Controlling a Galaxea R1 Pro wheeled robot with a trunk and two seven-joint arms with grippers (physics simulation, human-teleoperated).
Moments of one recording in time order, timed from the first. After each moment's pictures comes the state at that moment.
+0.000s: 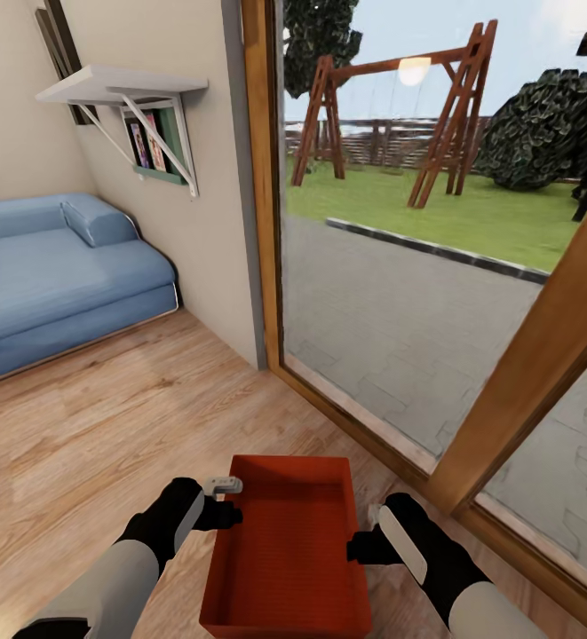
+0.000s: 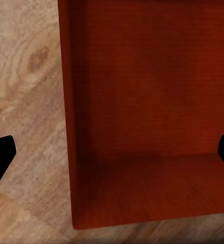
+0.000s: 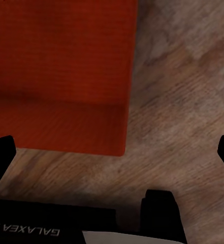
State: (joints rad) left arm -0.71 -0.08 0.05 -0.47 -0.04 0.70 -0.09; right arm -0.56 -0.01 0.34 -0.77 -0.54 0.97 -0.27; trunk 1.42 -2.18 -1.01
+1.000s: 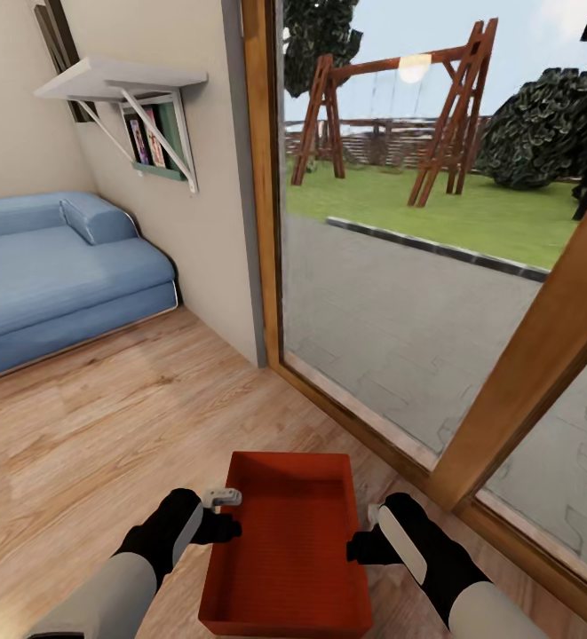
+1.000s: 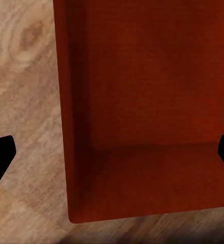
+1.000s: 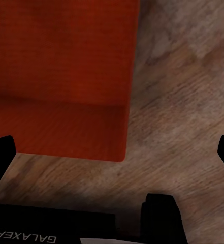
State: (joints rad) left arm -0.67 -0.08 0.05 -0.47 -0.04 0.70 -0.09; right arm -0.56 -0.01 0.34 -0.77 -0.54 0.97 -0.27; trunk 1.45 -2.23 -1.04
